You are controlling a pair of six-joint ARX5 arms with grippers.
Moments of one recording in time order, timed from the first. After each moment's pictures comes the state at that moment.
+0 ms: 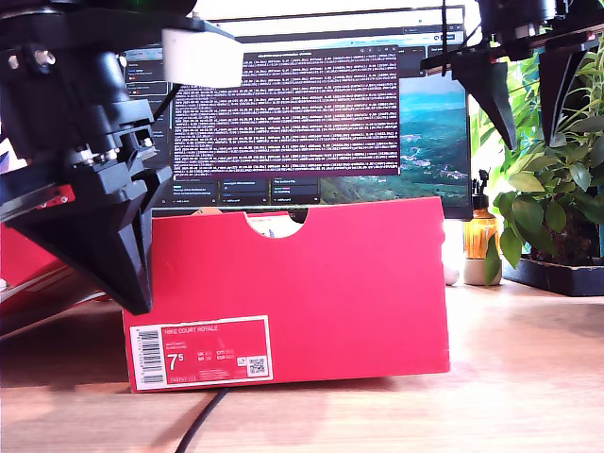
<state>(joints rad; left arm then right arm) -0.86 1.36 0.85 -0.77 -0.13 0.71 0.43 1.72 1.71 -1.37 0.38 1.17</state>
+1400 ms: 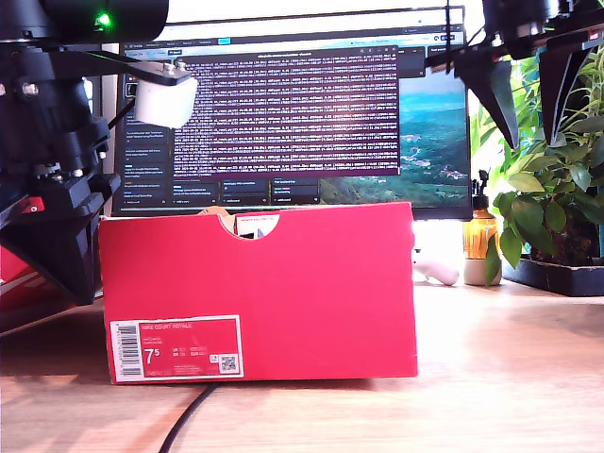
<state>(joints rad) -0.73 1.36 0.85 -0.68 -0.24 0.71 0.32 1.60 1.59 -1.36 0.29 1.32</state>
